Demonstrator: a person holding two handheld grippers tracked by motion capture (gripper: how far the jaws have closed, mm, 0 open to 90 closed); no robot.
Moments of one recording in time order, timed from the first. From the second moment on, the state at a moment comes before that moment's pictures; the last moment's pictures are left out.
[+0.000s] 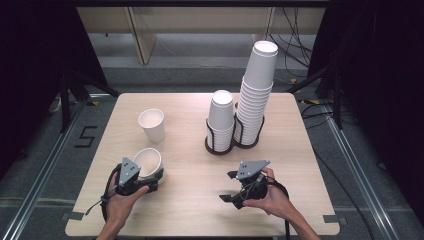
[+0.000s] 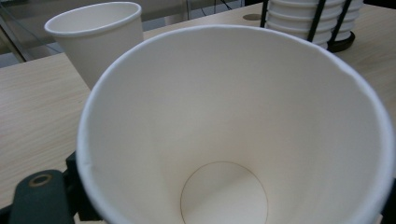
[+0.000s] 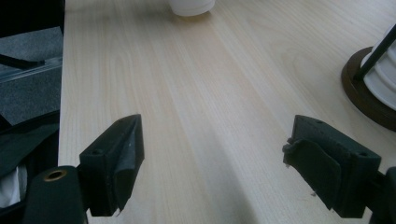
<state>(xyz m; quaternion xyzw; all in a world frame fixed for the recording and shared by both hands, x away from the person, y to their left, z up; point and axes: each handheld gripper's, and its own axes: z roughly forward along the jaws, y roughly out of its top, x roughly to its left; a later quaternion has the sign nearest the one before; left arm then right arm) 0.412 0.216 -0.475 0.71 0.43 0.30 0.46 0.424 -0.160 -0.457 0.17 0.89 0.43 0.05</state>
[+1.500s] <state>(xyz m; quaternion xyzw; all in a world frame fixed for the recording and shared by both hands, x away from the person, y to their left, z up) 0.490 0.256 -0.467 0.70 0.51 0.31 0.39 0.430 -0.171 -0.460 0.19 0.88 0.42 0.05</state>
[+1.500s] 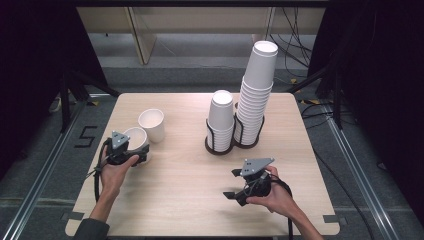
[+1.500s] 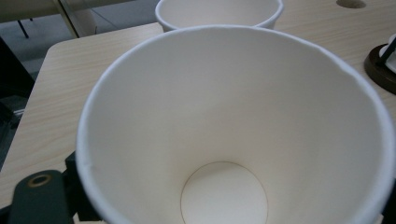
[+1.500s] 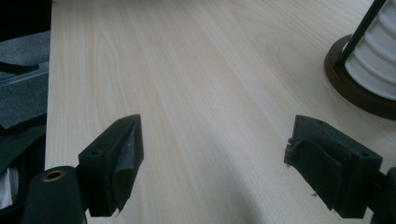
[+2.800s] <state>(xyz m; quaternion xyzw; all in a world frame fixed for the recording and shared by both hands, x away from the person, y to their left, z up) 0.493 0.261 -0.497 0.70 0.50 0.33 0.39 0.428 -0.171 -0.464 0.18 0.89 0.42 0.05</state>
